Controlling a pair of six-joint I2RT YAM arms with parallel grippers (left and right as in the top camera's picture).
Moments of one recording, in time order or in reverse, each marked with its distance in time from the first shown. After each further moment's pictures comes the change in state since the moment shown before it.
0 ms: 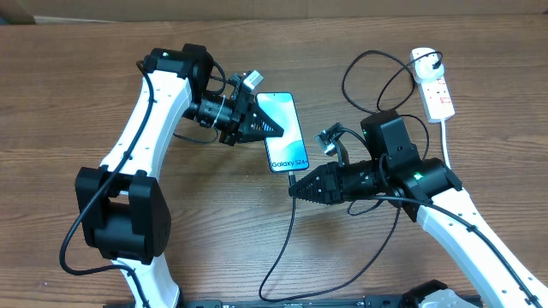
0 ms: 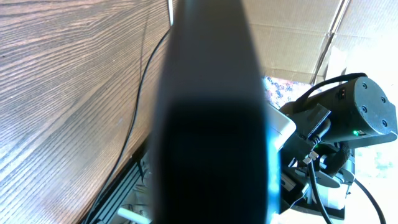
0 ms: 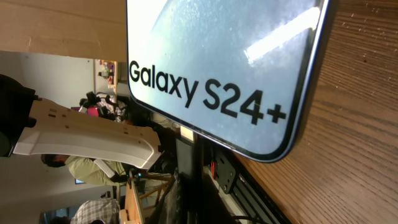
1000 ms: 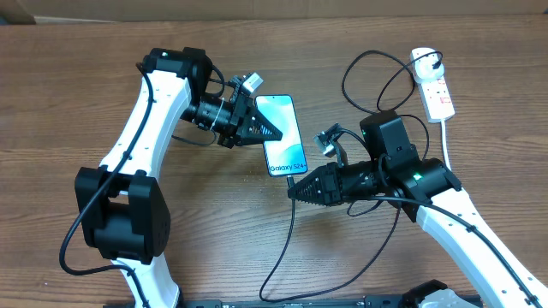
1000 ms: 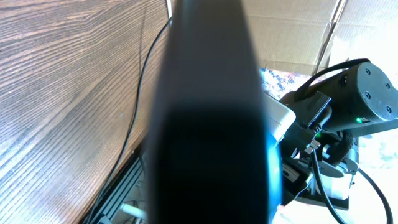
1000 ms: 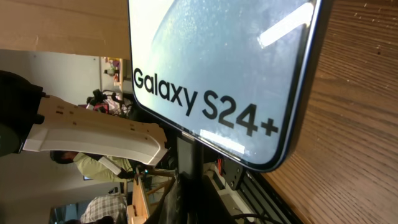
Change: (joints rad) left arm 0.000 0.000 0.000 -0.071 -0.002 0.095; right arm 0.002 0.000 0.000 0.000 -0.023 0.021
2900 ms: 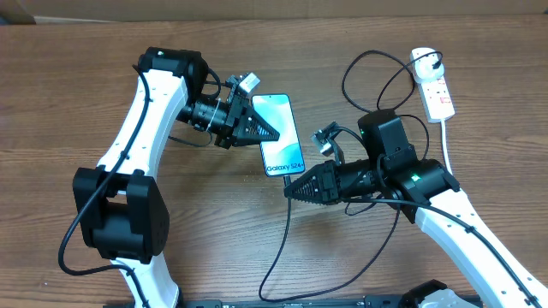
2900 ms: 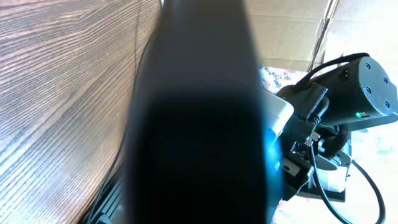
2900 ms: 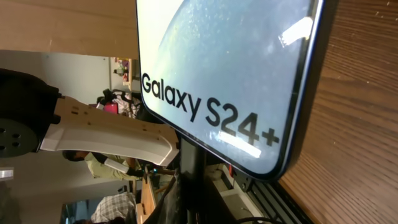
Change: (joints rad) left arm 0.010 0.000 0.008 -0.070 0.013 0.079; right arm 0.013 0.000 0.000 0.074 -0.017 0.076
